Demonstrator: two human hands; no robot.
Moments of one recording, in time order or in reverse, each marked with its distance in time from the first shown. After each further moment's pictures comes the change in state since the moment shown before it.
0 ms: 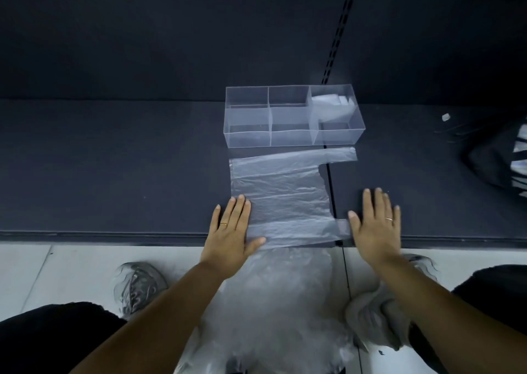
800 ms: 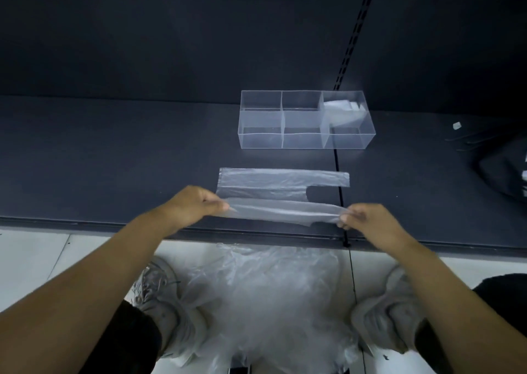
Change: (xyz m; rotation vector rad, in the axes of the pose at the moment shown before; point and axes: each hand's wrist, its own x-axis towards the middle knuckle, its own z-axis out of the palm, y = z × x) left_hand 0.005 -0.081 -0.102 -0.913 -0.263 -0.344; right_hand -0.004 -0.034 -0.073 0.721 -0.376 -0.162
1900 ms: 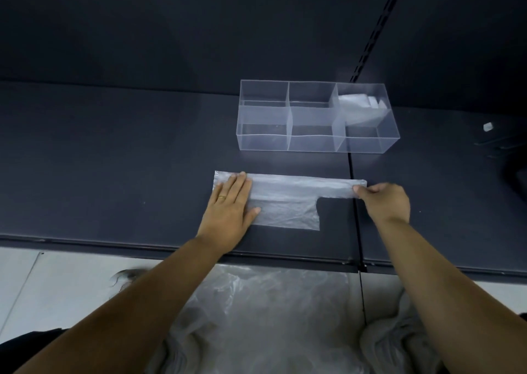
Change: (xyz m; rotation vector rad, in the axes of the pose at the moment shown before) left_hand 0.082 -0.022 0.077 0.752 0.307 0.370; right_hand 0.100 -0.001 0.010 -0.053 0.489 0.403
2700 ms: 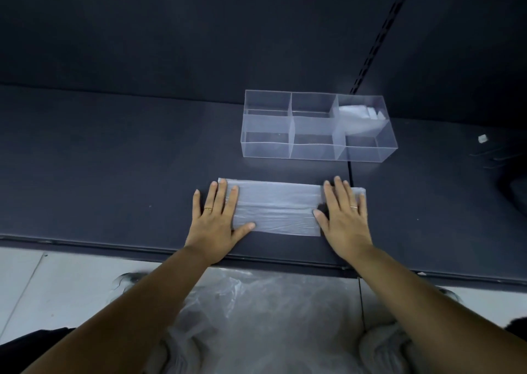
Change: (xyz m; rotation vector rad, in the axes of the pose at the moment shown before) left_hand -0.019 -0.019 0.000 0.179 -0.072 -0.115; right_hand -0.034 0.012 0.049 -0.589 -0.060 -0.729
